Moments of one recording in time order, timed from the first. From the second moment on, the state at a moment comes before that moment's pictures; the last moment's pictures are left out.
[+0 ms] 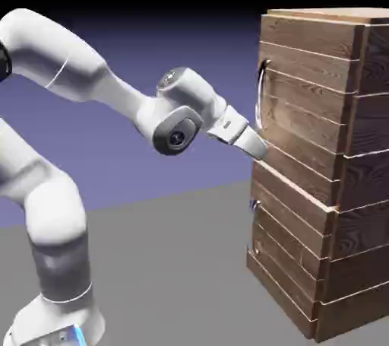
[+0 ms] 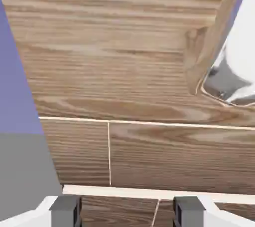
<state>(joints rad) -0.05 -0.63 0.05 -2.81 0.12 2.99 0.69</state>
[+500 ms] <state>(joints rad) -0.40 -0.96 0.32 -2.82 0.77 2.76 0.38</state>
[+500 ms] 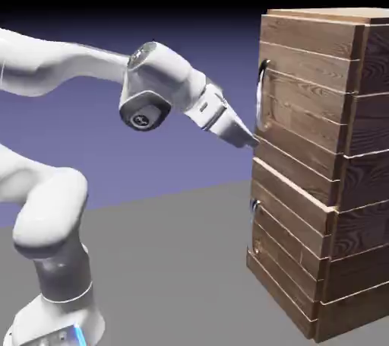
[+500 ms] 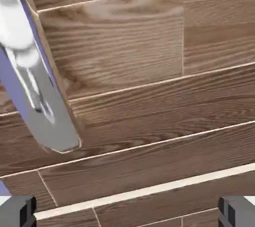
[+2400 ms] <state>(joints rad) -1.43 -1.66 0.79 -2.93 2.37 1.62 -0.55</state>
